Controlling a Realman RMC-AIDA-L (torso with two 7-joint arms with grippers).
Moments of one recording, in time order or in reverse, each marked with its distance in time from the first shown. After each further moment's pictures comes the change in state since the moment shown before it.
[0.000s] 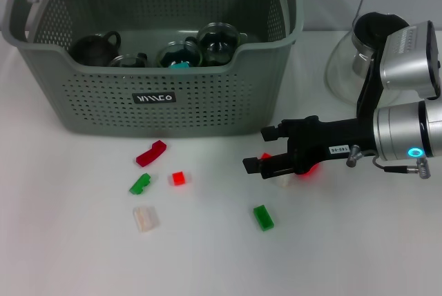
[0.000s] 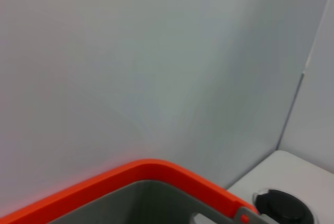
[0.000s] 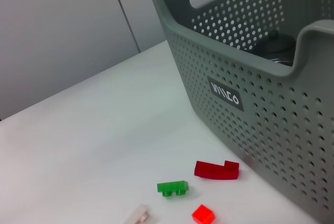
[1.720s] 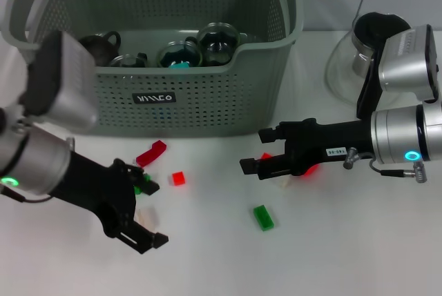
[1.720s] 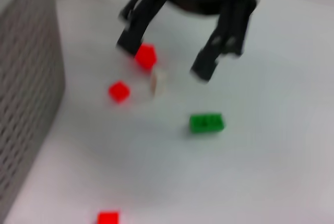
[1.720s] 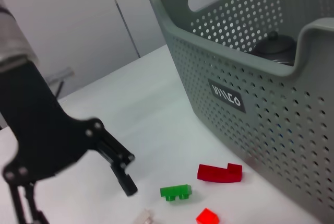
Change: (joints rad) left arm 0.345 -0.136 0.213 0.216 0.302 0.464 0.403; right arm -0.008 0.012 0.010 0.003 0.005 0.003 0.006
